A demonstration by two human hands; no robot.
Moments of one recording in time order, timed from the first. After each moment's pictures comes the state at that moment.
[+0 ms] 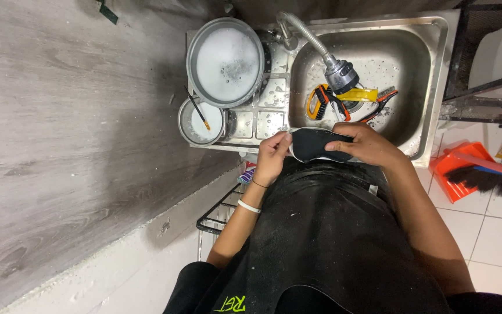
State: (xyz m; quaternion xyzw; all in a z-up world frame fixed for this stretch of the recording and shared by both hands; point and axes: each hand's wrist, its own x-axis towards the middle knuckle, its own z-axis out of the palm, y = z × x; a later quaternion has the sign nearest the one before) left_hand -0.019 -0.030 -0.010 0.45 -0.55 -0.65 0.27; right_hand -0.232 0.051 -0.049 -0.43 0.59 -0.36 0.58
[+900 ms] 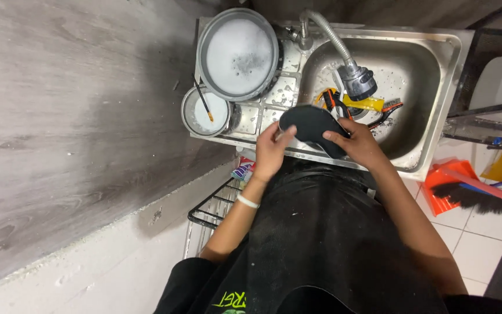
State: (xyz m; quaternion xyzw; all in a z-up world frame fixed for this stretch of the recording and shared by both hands) left_hand 0.005 -0.045 -0.067 0.48 -0.48 -0.66 0.31; right_hand -0.209 0.015 -0.004 -0.41 0.64 -0.41 0.51
